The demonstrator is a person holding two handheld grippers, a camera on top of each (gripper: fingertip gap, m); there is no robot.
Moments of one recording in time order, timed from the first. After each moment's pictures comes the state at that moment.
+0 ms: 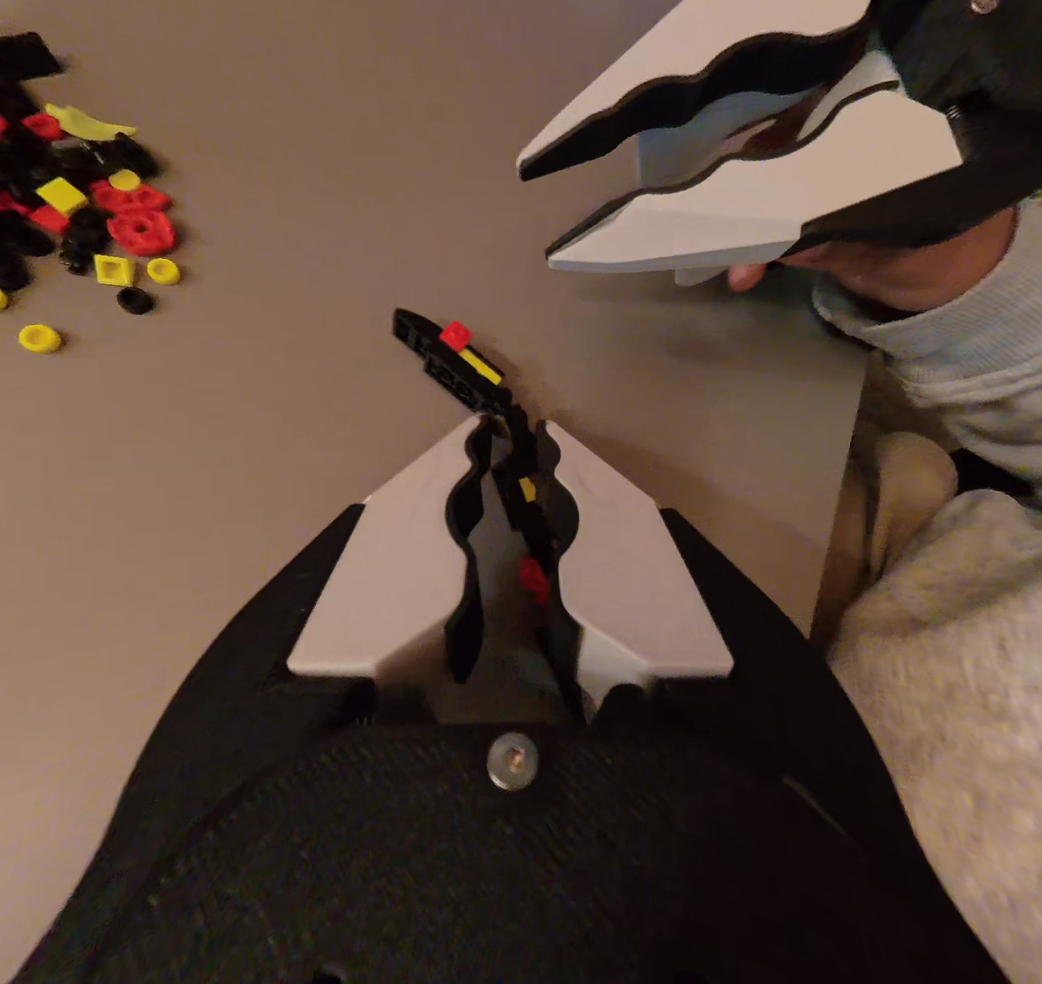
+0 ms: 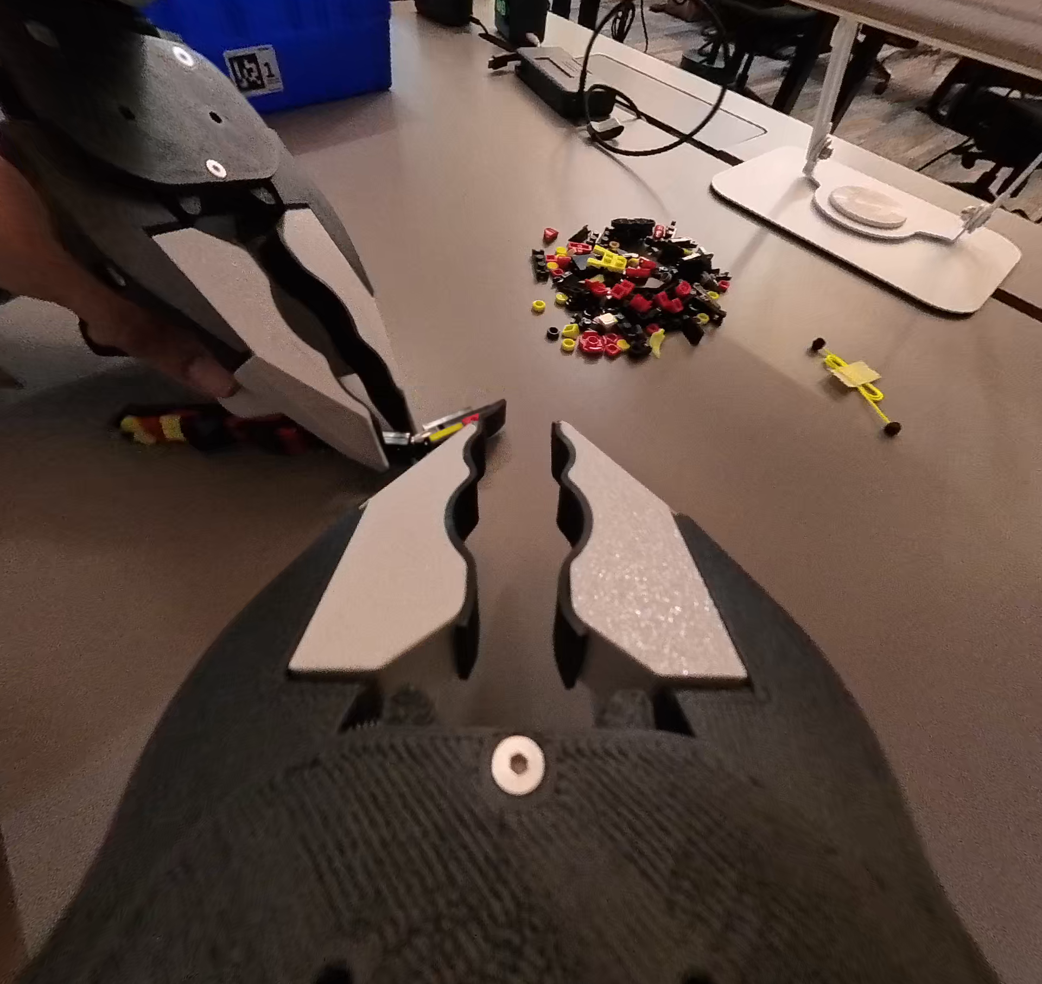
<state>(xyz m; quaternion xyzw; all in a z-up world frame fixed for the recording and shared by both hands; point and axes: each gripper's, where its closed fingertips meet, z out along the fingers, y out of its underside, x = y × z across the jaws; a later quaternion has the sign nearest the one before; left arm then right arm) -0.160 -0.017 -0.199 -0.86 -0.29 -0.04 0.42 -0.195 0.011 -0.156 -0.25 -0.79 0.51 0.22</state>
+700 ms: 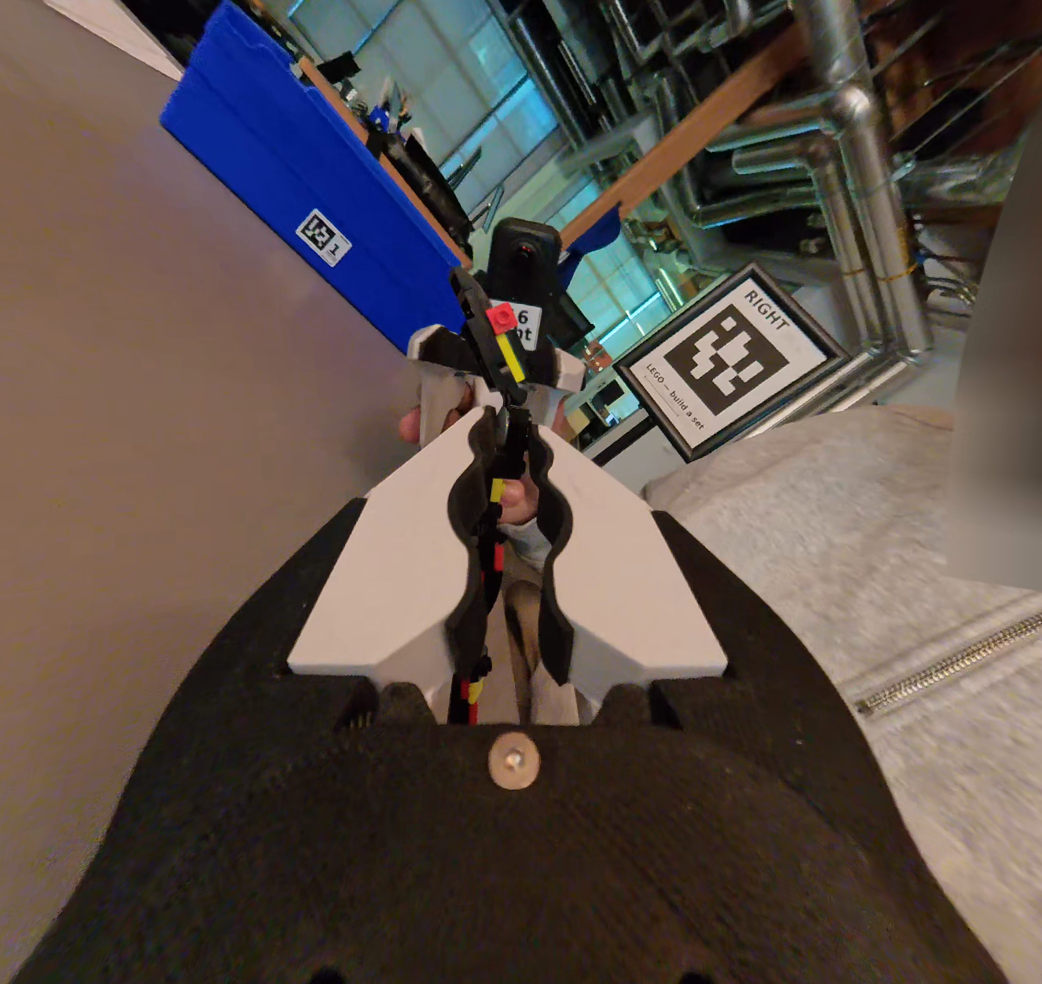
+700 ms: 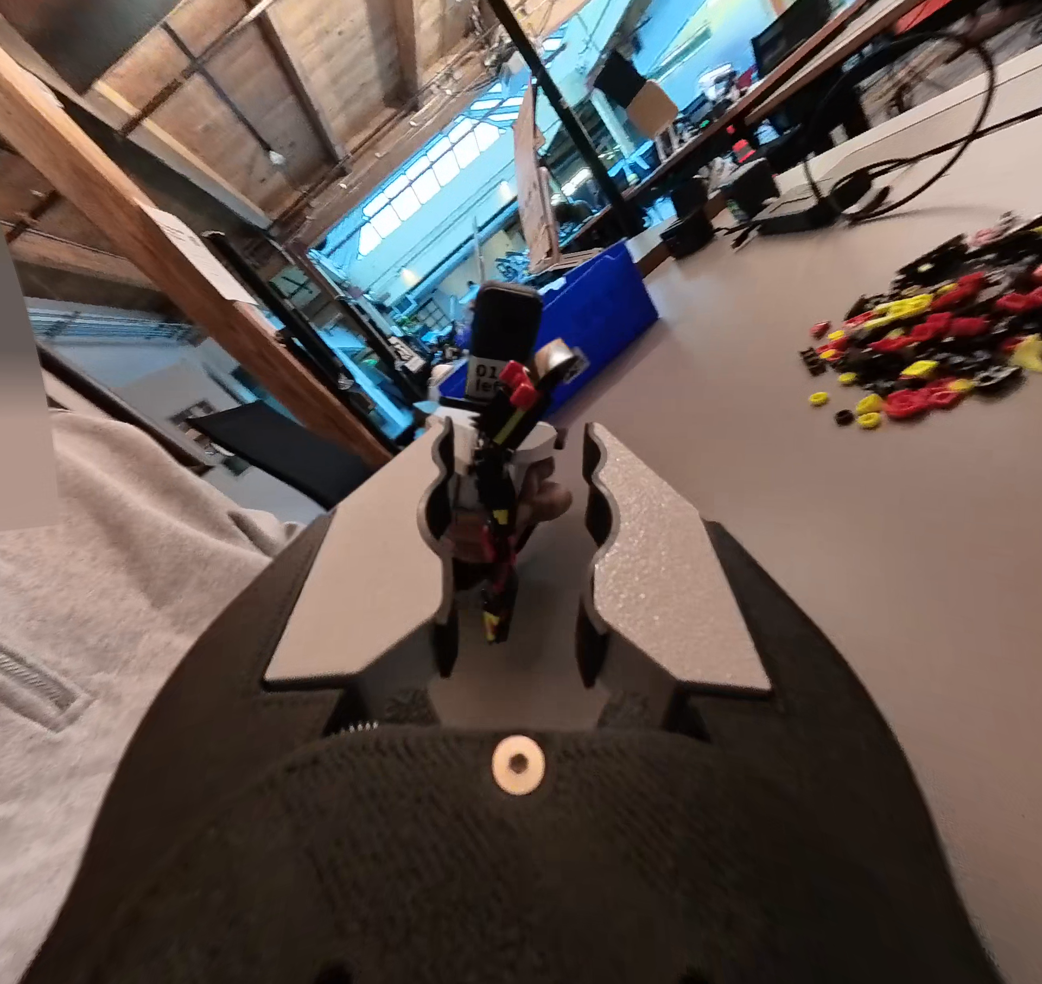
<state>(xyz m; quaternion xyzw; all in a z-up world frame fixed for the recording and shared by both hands) -0.136 -0.027 -0.099 -0.59 -0.28 -0.33 0.68 -0.160 -0.025 -0.094 -0.32 -0.58 0.74 -0.13</state>
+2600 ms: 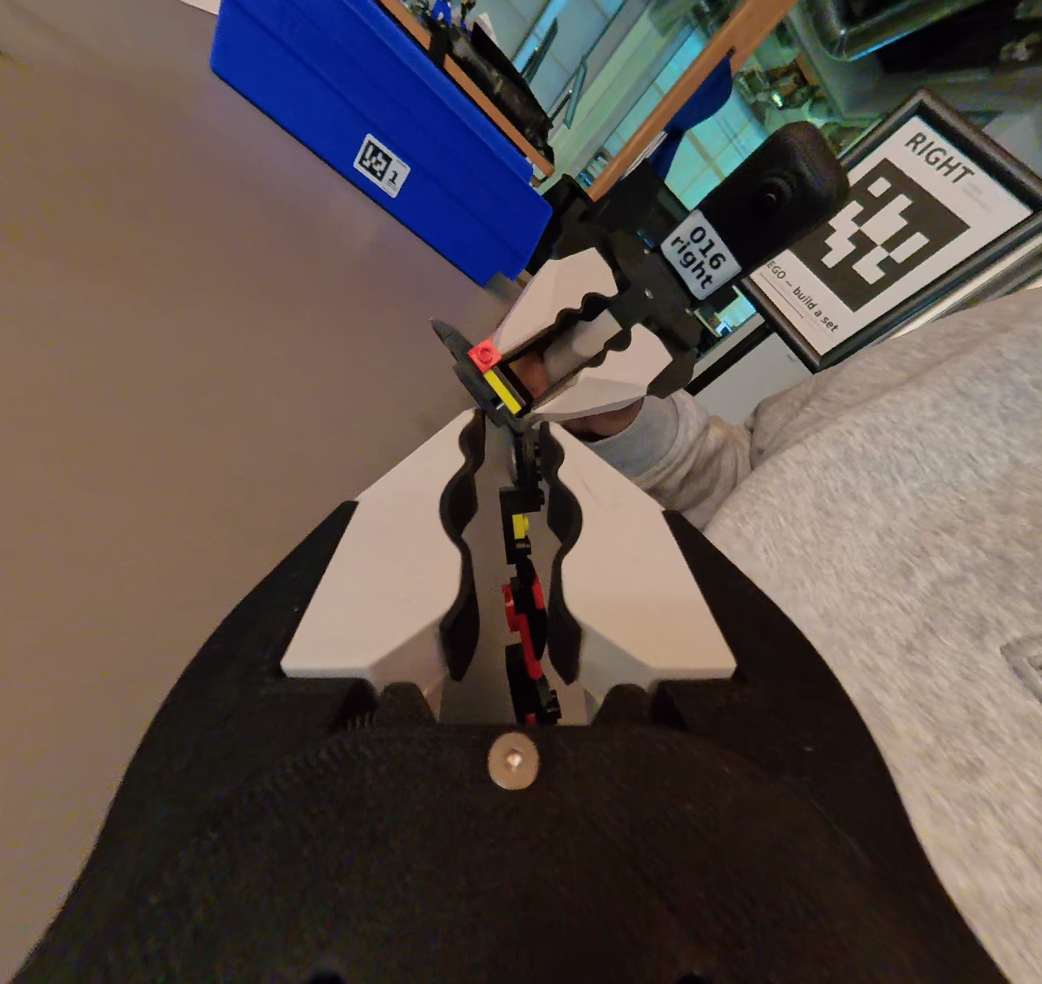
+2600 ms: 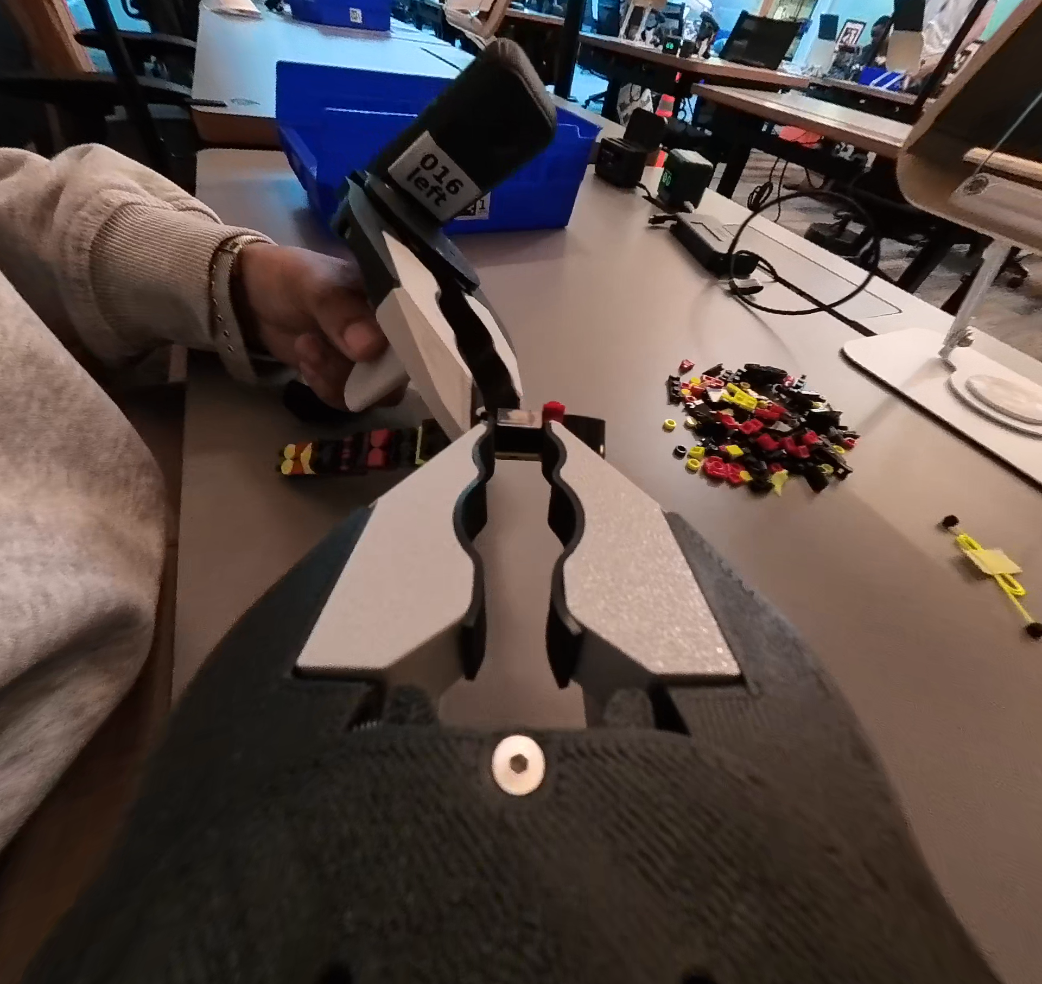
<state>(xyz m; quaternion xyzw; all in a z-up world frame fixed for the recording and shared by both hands) -0.129 -0.017 -0.133 -0.69 -0.25 -0.24 0.63 -0.142 -0.029 -0.123 -0.11 -0.78 0.60 0.17</state>
